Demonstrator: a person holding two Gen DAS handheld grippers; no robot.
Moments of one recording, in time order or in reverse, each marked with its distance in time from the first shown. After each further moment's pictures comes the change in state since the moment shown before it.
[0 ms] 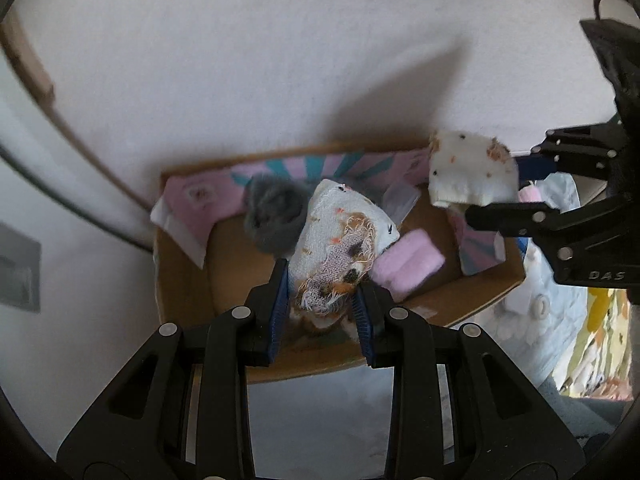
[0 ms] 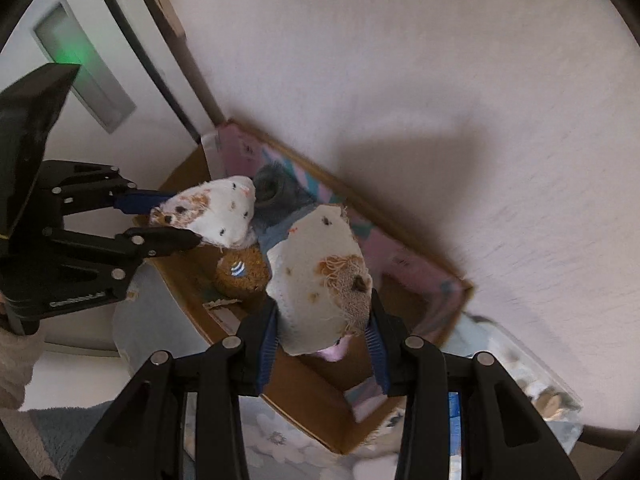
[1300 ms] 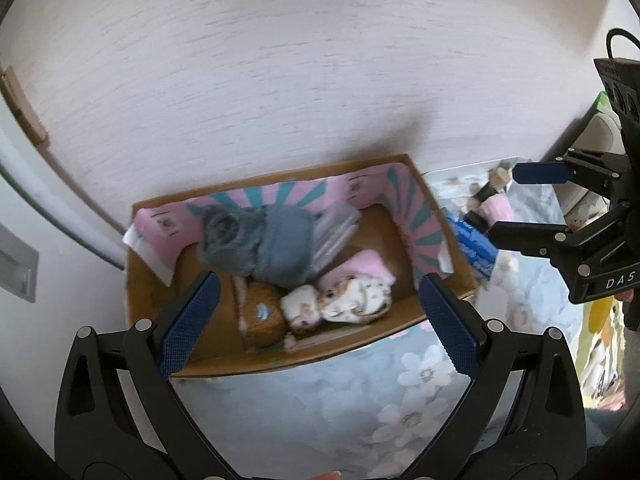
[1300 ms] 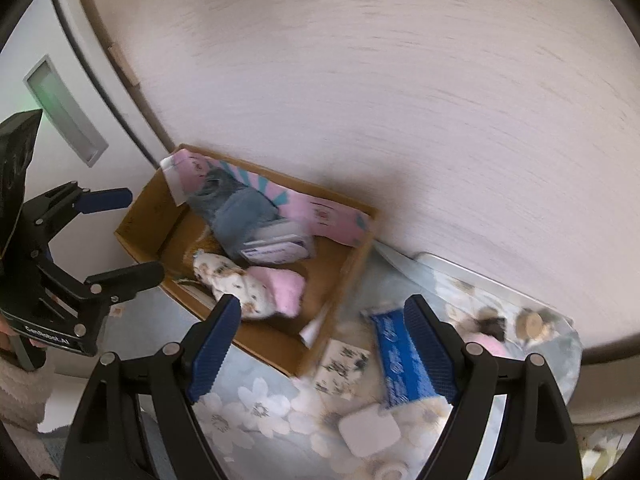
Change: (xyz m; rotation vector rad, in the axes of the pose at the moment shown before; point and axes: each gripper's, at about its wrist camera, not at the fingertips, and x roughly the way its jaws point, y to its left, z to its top) left arm -0.025 -0.066 -0.005 0.063 -0.142 0.006; right arm -0.054 -0.034 -0.064 0.211 -0.127 -0.121
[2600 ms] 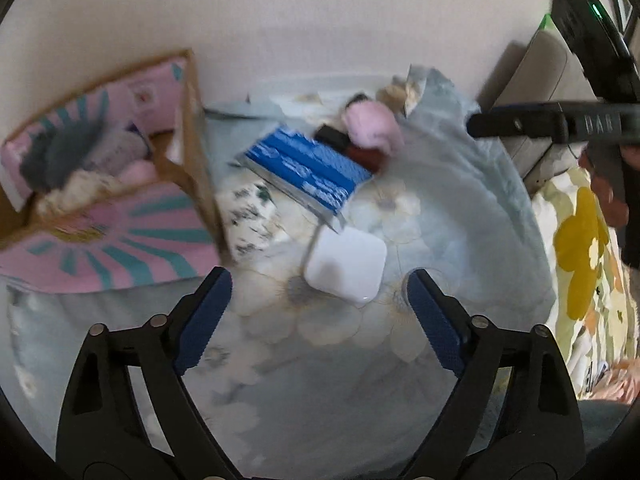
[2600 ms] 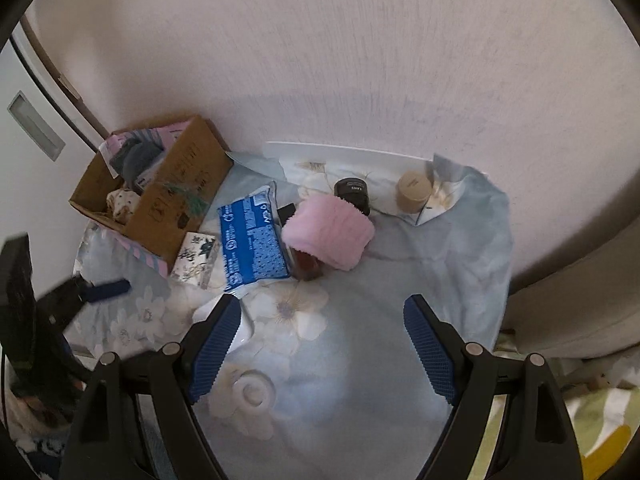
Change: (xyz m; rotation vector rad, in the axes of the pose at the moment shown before) left arm 0.084 -0.199 -0.098 0.009 0.008 -0.098; right arm 0.001 -0.166 -0.139 0.180 -0.005 0.016
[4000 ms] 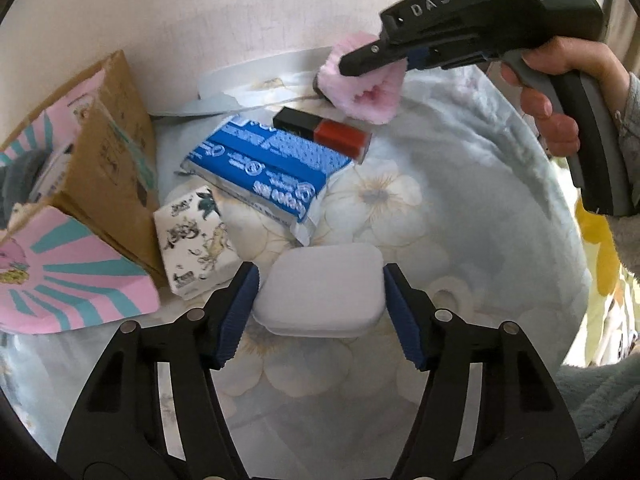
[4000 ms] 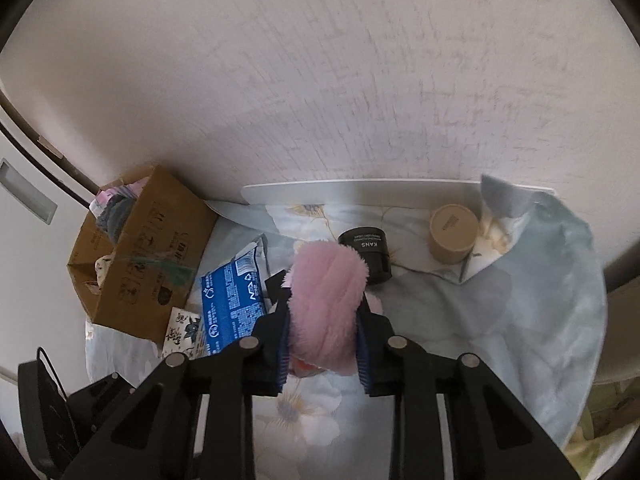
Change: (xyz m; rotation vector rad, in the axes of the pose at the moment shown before) left arm 0.041 -0.028 -0.008 0.117 -0.002 0.024; right arm 0.058 -0.021 0.032 0.155 -0.085 0.114
